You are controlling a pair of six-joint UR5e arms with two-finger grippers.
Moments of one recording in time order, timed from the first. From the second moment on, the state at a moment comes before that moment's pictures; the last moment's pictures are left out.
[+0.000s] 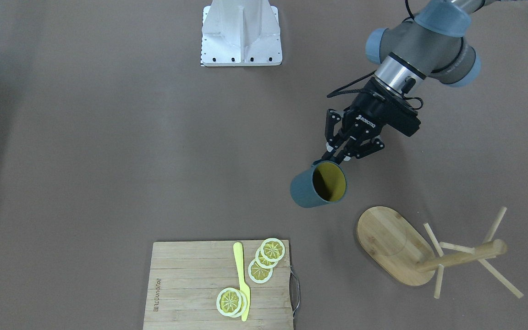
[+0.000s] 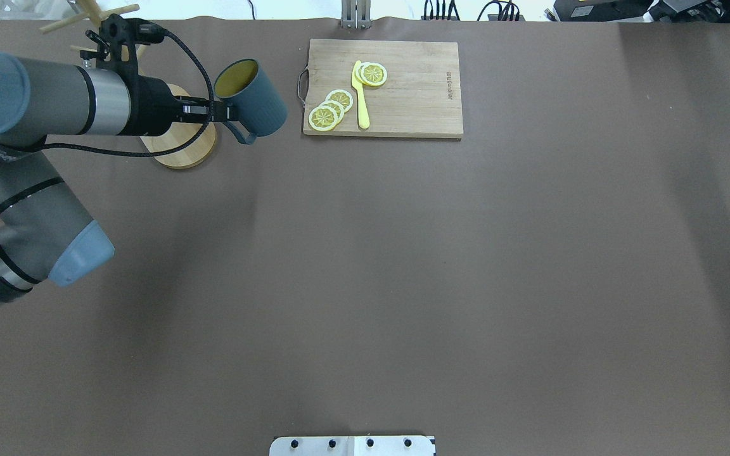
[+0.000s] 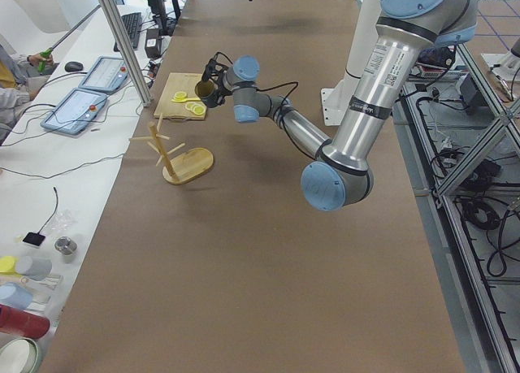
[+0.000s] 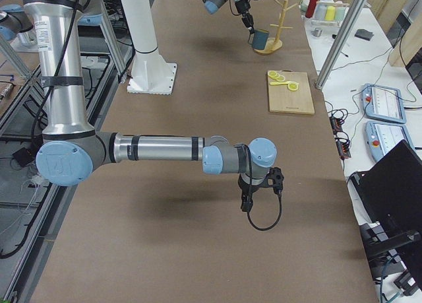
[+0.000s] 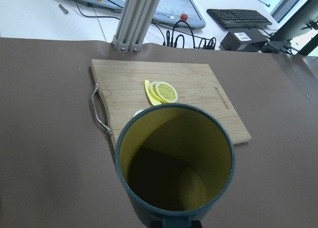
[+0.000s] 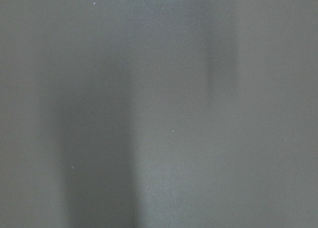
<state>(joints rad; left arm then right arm) -0.85 -1.99 -1.70 -2.42 -1.93 -1.05 1.47 -1.52 1.52 -1.54 2.34 0.11</state>
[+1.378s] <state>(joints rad) -1.08 -2.03 -1.42 -2.79 -2.36 -1.58 1.49 -1.52 1.53 -1.54 2.34 0.12</state>
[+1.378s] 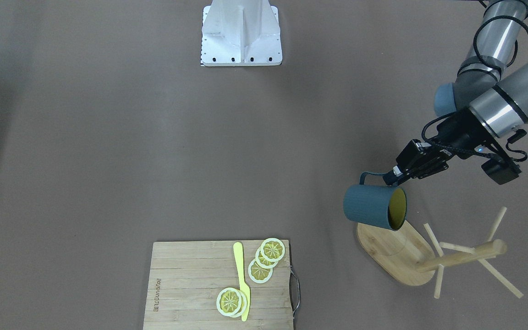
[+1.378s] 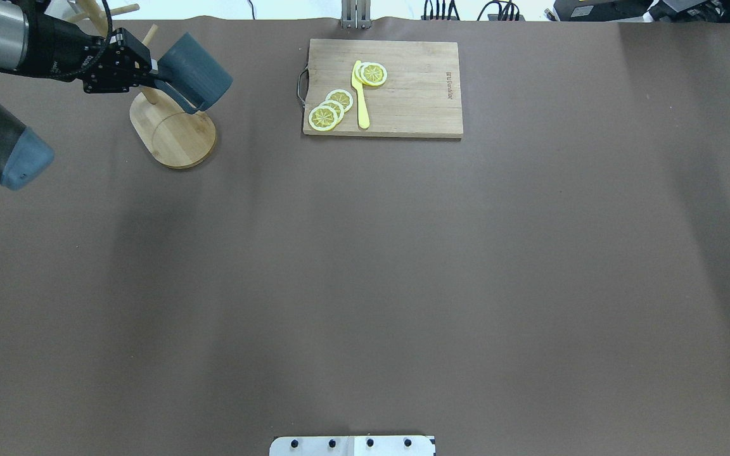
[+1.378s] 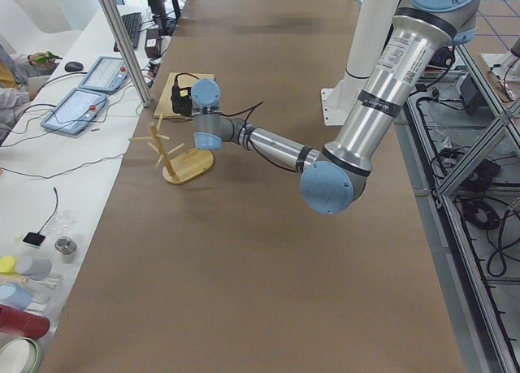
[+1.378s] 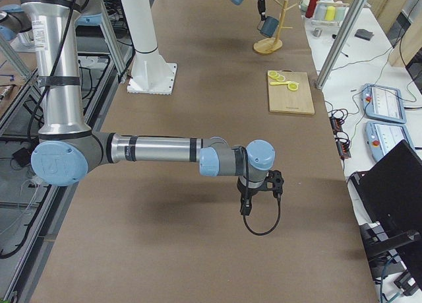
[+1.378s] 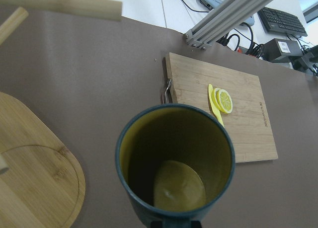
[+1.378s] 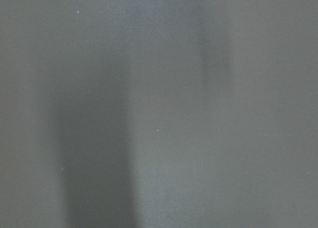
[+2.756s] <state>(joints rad) -1.00 -2.02 -1.35 -3.26 -1.93 -2.13 1.49 -1.53 1.55 -1.54 2.34 0.12</state>
